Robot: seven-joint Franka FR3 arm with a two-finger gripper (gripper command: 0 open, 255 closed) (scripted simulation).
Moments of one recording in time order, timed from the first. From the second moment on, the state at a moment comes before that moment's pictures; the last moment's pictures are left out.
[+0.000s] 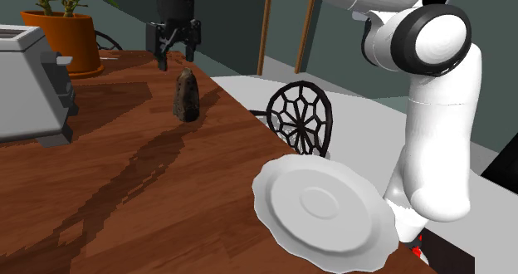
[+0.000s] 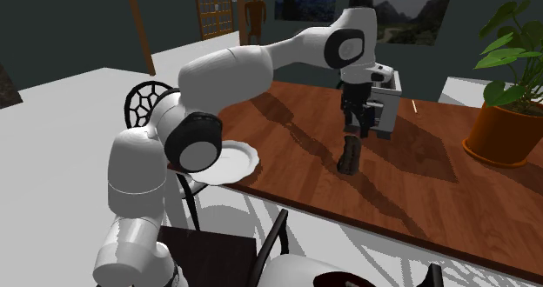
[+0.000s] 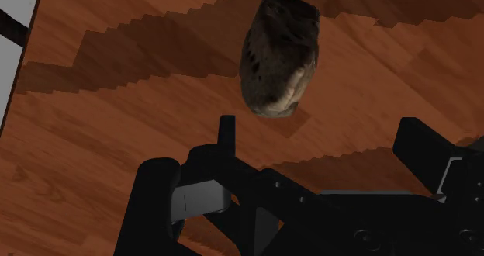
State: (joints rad) arm 0.29 0.32 0.39 -1.15 -0.23 1.57 0.28
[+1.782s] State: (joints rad) arm 0.28 0.32 0.39 -1.23 -0.23 1.64 0.29
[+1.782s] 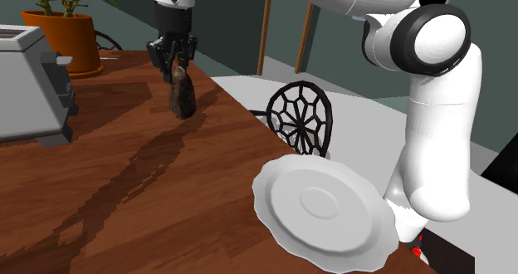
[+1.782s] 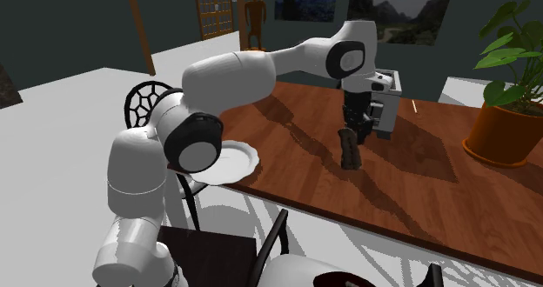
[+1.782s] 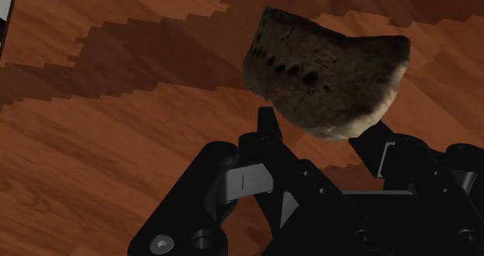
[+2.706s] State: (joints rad) arm 0.38 0.48 0.38 -0.77 -0.30 1.35 0.26
